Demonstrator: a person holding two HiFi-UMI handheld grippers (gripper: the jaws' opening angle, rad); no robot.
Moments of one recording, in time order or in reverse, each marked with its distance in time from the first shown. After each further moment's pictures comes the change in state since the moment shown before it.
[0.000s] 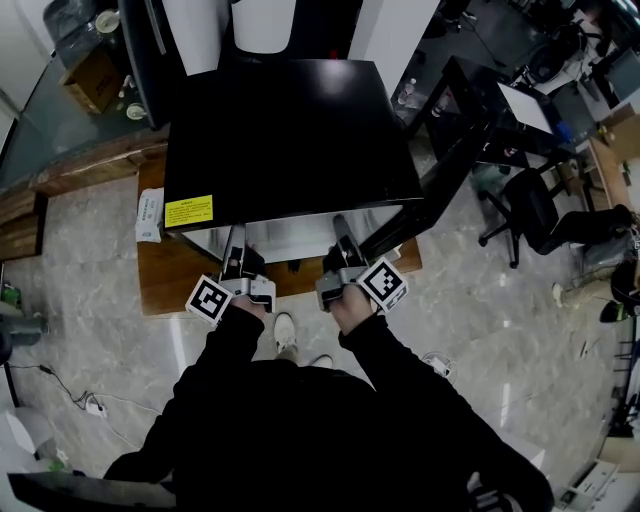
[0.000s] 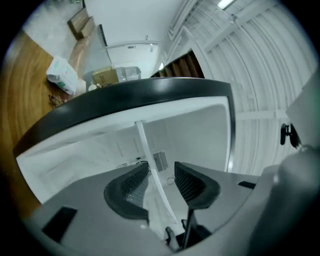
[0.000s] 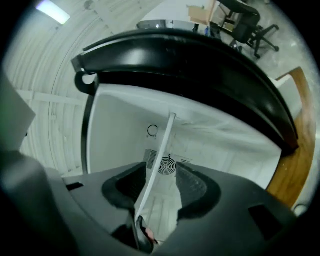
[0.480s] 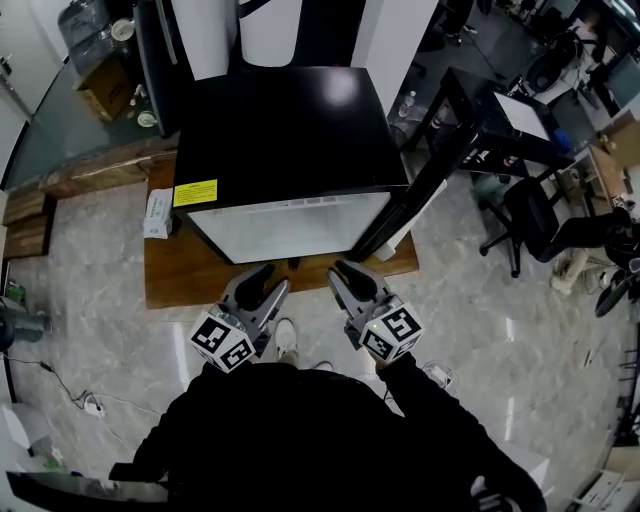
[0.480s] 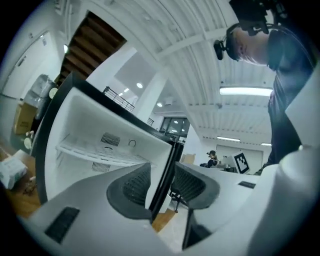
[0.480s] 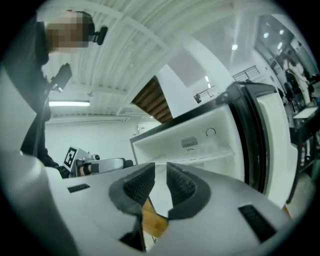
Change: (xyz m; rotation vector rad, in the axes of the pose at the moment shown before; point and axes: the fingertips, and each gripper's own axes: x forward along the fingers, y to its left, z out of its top) left arm -0.104 -0.110 -0.110 0.847 0.551 -0.266; right arm -0.125 0.091 -0.051 -0.982 0.346 0.267
